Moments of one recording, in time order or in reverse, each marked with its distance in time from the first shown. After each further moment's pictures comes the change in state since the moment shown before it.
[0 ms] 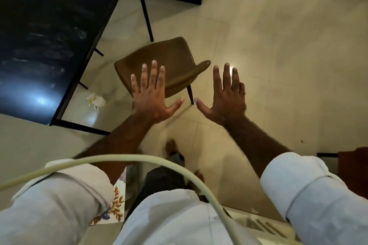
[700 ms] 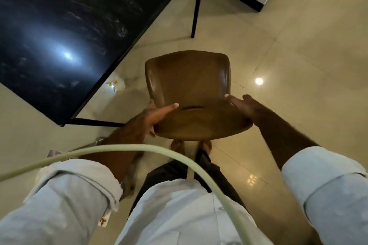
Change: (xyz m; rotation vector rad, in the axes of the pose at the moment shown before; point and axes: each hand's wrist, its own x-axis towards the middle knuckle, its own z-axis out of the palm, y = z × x) left_hand 0.136 -0.119 0.021 -1.243 -0.565 -1.153; right_hand 0.299 -0.020 0.071 0.398 -0.882 0.503
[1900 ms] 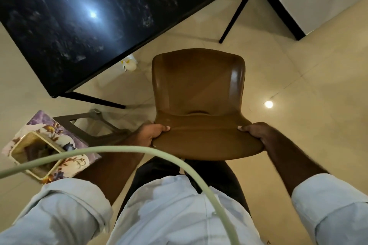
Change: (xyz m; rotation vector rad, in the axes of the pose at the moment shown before) left_hand 0.037 -0.013 0.040 -0.443 0.100 -0.235; right_hand 0.089 -0.046 -0.053 -0.117 -0.175 0.120
